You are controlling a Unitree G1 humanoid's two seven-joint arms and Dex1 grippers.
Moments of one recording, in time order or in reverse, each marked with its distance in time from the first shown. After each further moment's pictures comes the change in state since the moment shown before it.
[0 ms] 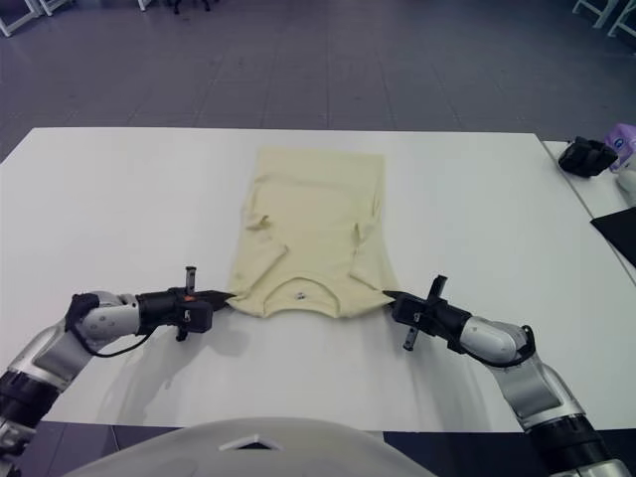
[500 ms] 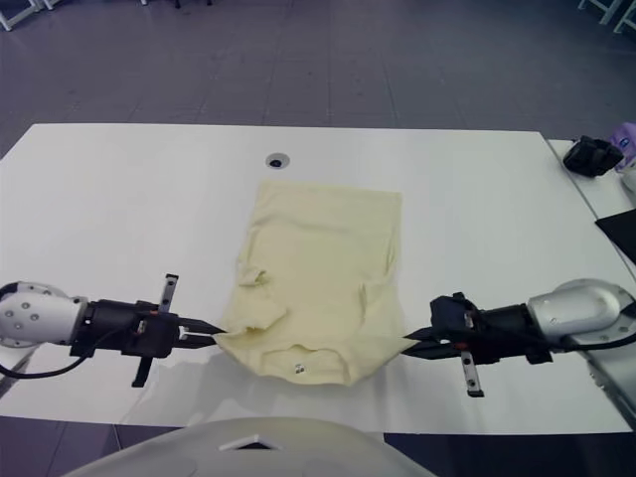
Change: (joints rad) left arm 0.111 0.288 0.271 -0.586 -0.660 0.593 -0.333; right arm 0.049 -0.439 -0.332 -0.418 0.747 0.649 0.671
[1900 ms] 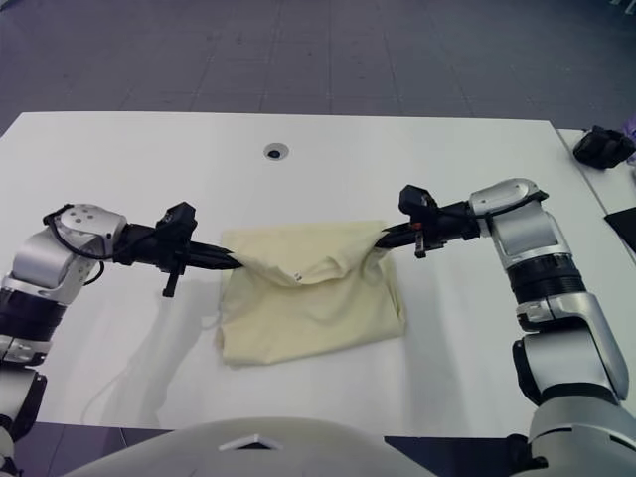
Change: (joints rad) left arm -0.626 -0.379 -0.232 0.806 0.002 0.269 -0.237; right arm -0.973 0.524 0.482 1.056 -0.445 -0.140 0.111
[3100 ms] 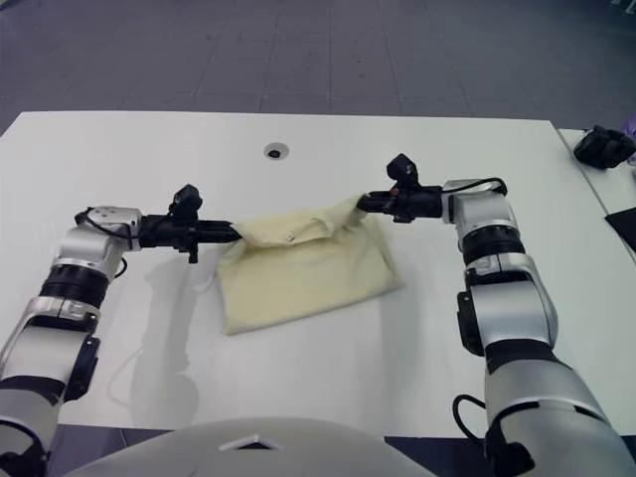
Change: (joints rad) left arm -0.189 -0.255 0.146 0.591 0.169 -0.123 0.113; right arm -0.251 0.267 -0.224 0.572 -0.045 0.038 -0.311
